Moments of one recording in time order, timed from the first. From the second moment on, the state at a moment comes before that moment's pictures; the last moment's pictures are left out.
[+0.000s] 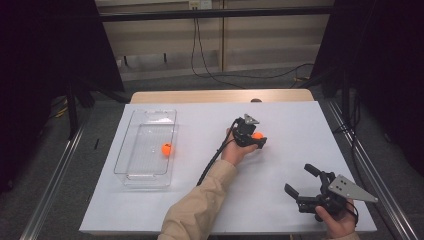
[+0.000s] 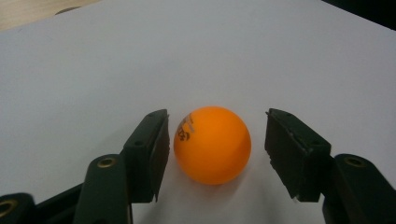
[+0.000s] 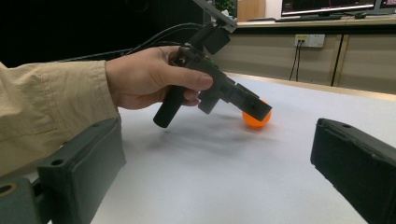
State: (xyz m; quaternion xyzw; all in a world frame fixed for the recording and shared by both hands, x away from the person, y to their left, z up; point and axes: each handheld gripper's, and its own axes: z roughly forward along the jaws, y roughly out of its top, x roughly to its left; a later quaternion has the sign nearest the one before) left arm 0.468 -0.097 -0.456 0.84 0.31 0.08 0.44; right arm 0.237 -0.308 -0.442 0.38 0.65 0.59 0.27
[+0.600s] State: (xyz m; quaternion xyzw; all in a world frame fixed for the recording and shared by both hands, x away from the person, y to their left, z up) left arm 0.468 -0.098 -0.459 0.85 0.31 0.08 0.42; right arm 0.237 -0.308 -0.442 0.38 0.65 0.59 0.27
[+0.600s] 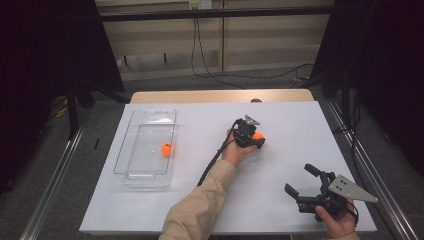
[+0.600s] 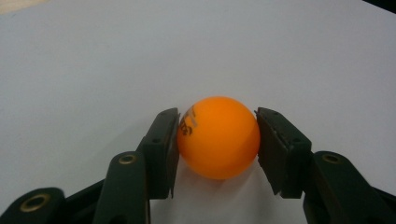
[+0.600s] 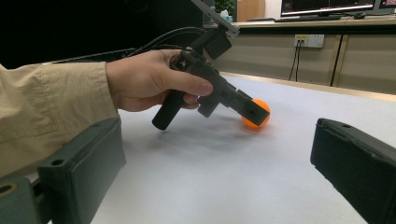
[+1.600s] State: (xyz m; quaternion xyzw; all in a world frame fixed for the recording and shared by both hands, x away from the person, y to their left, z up) left arm 0.462 -0.077 -0.443 0.84 0.32 0.05 0.43; right arm 0.237 -0.308 -0.443 0.38 0.66 0.59 0.27
